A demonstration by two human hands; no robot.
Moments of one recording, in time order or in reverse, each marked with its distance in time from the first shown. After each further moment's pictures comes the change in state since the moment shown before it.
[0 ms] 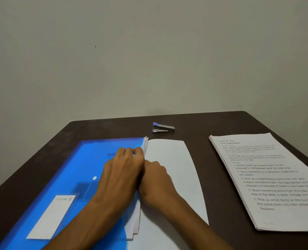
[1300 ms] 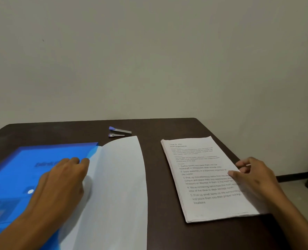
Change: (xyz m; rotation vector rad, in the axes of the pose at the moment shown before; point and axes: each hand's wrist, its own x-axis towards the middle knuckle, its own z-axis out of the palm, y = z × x) left_hand -0.005 -0.011 0.028 -0.123 0.024 0.014; right_hand -0.102 0.275 -0.178 0.162 0.642 0.543
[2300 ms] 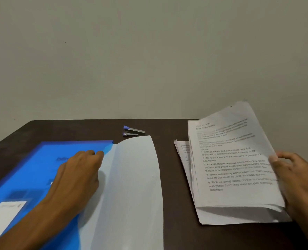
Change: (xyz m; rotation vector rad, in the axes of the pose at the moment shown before) left_hand 0.002 -0.005 -0.013 -0.042 0.010 -0.012; right_hand -0.011 -0.015 -0.018 0.529 0.170 -0.025
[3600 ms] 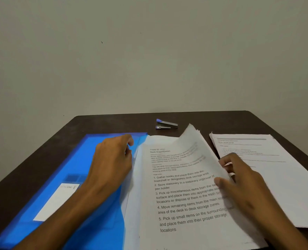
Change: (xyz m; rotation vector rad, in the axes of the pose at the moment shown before) left_hand 0.004 -0.014 -0.012 -0.259 0.127 -0.266; right_hand -0.114 -0.027 0.119 -0.399 -0.590 -0.227
